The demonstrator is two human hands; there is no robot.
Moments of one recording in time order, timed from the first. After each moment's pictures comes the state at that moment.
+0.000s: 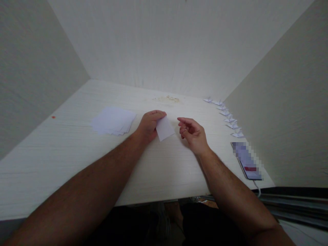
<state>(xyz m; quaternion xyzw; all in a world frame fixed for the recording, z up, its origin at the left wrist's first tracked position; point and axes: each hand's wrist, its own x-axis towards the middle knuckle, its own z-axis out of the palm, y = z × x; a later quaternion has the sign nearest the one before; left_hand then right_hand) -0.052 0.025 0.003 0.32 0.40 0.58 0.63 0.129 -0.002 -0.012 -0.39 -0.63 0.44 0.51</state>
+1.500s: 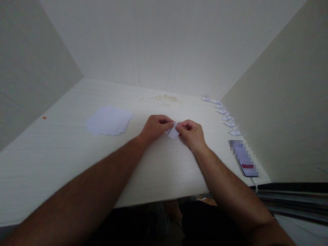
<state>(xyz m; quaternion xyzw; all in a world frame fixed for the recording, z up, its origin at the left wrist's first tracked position) -0.045 0.019 -0.004 0.58 0.43 0.48 0.49 0.128 0.004 -0.013 -0.53 -0.56 0.42 0.48</state>
